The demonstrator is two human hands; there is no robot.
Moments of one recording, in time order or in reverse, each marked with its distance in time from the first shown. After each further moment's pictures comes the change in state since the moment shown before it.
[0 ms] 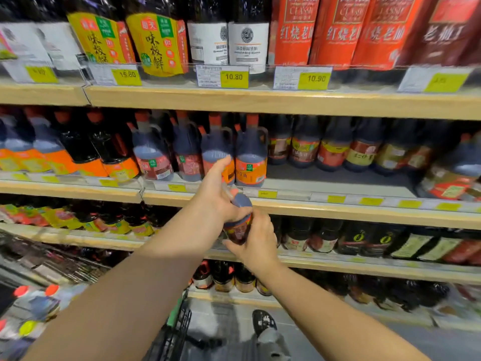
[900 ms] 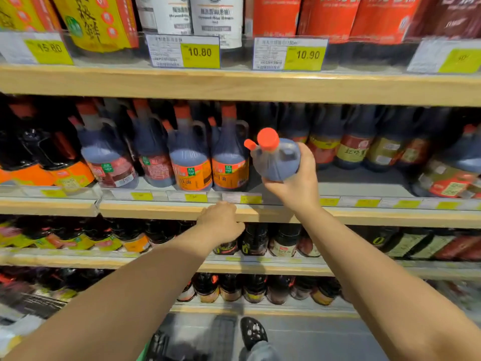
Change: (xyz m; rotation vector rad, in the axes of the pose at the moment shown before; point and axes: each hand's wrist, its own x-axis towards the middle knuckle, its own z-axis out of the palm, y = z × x) left_hand 0.133 -0.044 -0.022 1.982 0.058 0.574; right_hand 0.133 0.074 -0.087 0.324 0.401 -0.184
